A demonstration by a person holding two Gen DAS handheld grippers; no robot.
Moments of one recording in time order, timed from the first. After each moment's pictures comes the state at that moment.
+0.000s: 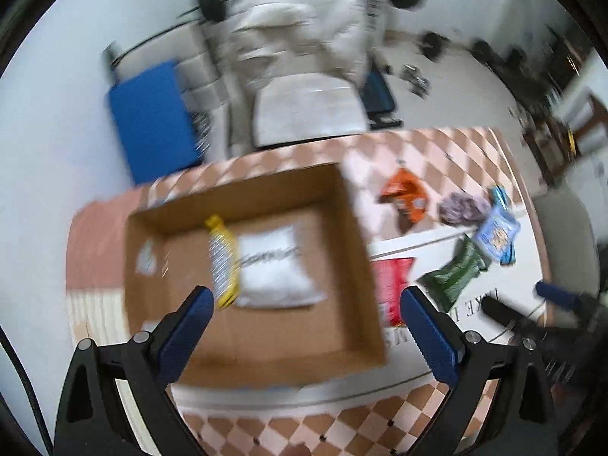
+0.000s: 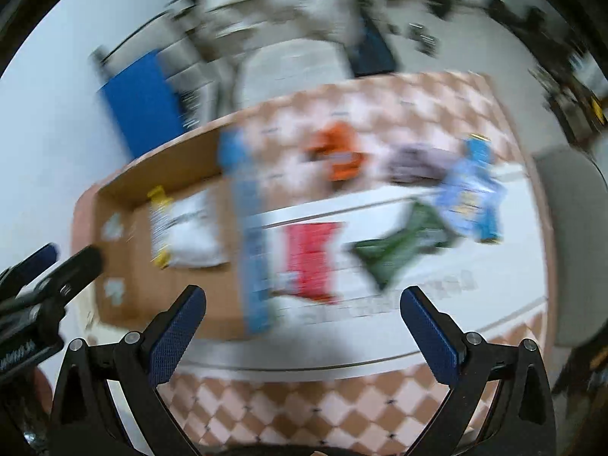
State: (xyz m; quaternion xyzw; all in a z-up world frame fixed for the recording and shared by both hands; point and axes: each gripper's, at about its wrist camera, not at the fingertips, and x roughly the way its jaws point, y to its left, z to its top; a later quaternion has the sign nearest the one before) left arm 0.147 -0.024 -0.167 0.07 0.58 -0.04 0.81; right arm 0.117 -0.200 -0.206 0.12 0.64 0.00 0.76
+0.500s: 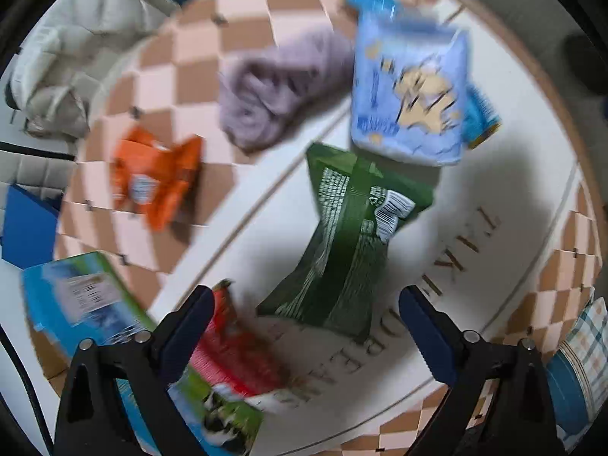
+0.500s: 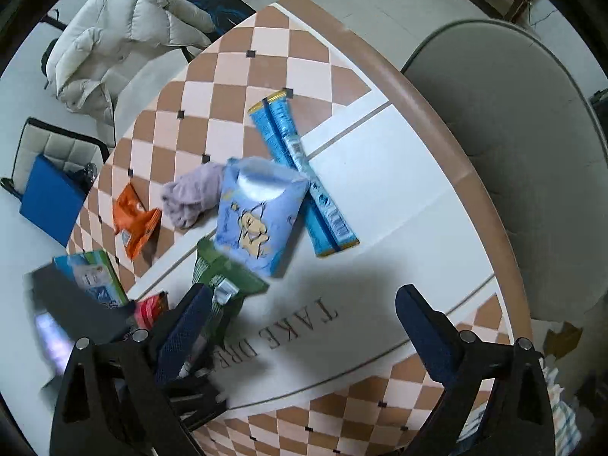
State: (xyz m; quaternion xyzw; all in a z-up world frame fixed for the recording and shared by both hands) left arm 0.179 -0.259 -0.373 0.29 0.68 -0.21 0.64; right arm 0.141 -0.443 -0.301 0.26 0.67 -0.13 0.68
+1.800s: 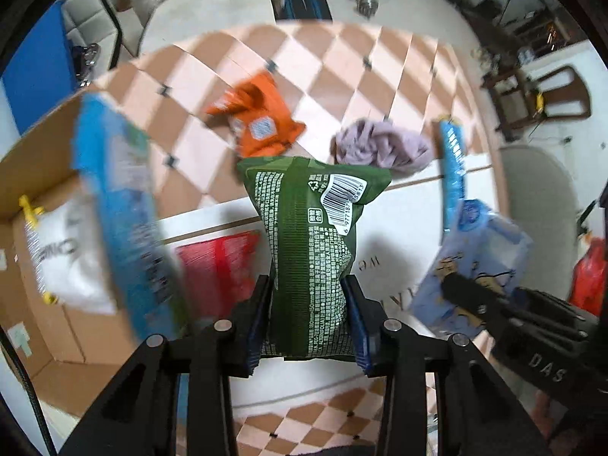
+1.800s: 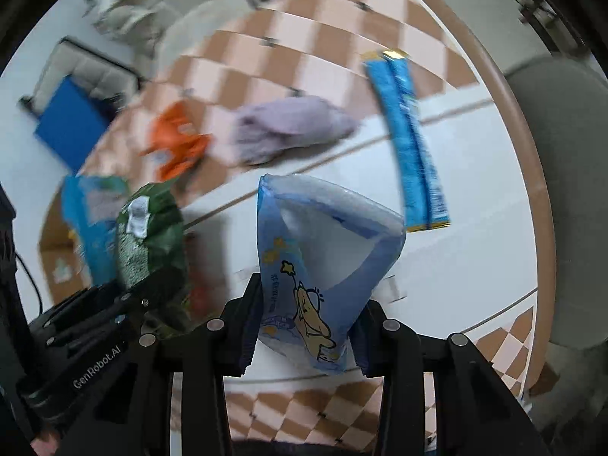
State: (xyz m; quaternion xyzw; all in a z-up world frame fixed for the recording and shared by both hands) left arm 0.155 -0.171 -0.288 -0.03 0.71 -0.14 0.69; right arm 0.149 -0.315 -0.311 0.18 0.71 -0.02 0.68
